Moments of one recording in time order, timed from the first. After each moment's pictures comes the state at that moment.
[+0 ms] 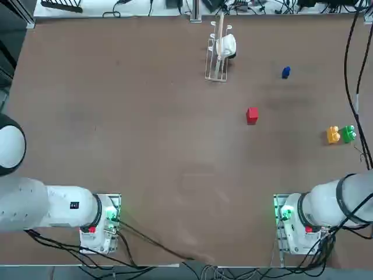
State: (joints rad) arm -0.02 0.10 0.06 -1.47 -0.02 1.58 0.14
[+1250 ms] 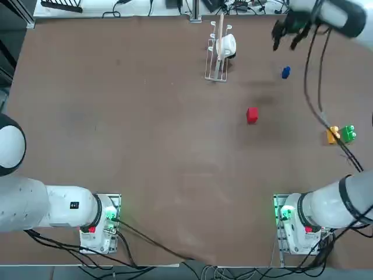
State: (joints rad) arm 0.13 0.11 0.08 -1.93 -0.02 1.97 0.28
